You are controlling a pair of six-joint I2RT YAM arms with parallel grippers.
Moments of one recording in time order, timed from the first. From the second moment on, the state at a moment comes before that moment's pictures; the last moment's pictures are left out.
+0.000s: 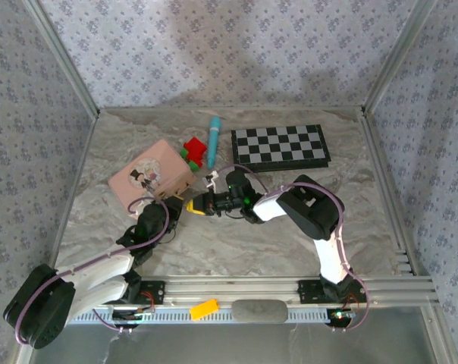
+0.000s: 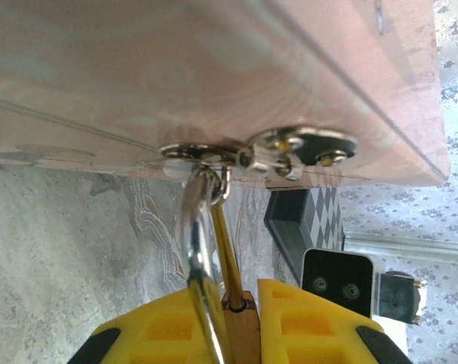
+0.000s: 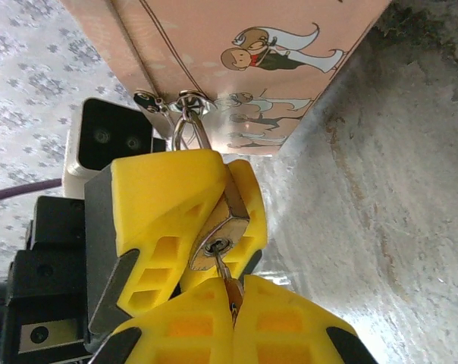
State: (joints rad) left arm -0.63 0.95 0.16 0.39 -0.23 -1.52; right arm 0.82 2.03 0.94 0.81 -0.79 1.18
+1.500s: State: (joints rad) left arm -0.62 0.93 0.16 0.40 -0.25 -1.51; right arm 0.82 2.07 1.04 0.80 -0.78 1.43
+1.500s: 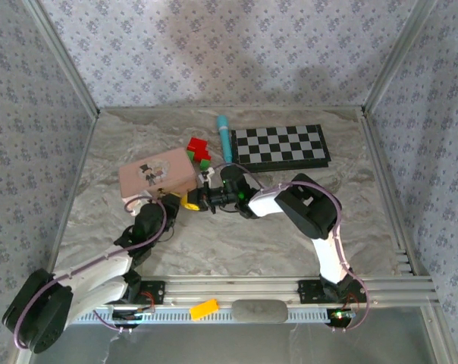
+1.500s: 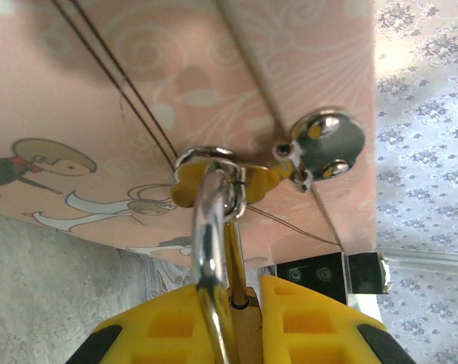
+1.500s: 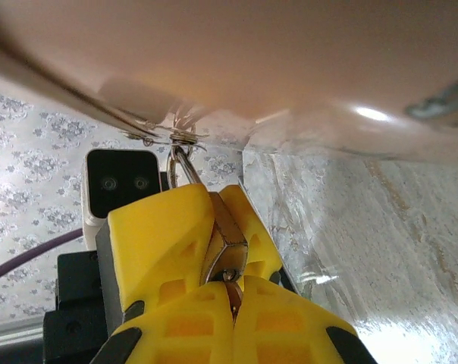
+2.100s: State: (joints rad) left arm -0.66 0.87 0.16 0.30 -0.35 -1.53; right arm 0.81 2.07 0.94 0.95 -0.69 1.47
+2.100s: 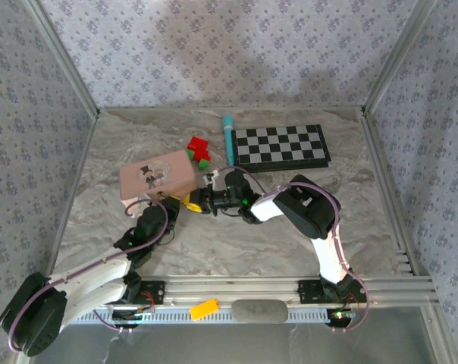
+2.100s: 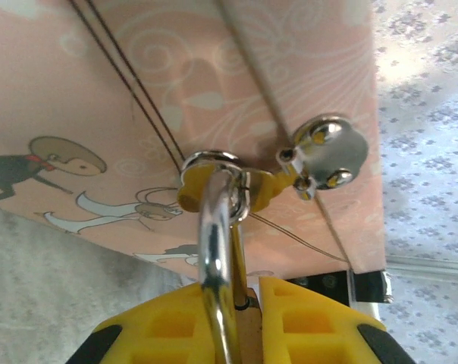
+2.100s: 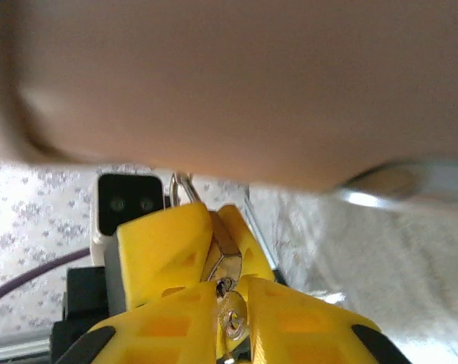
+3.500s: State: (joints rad) left arm -0.66 1.02 0.24 0.34 -0.33 -1.54; right arm 0.87 2.04 0.85 1.06 -0.49 1.46
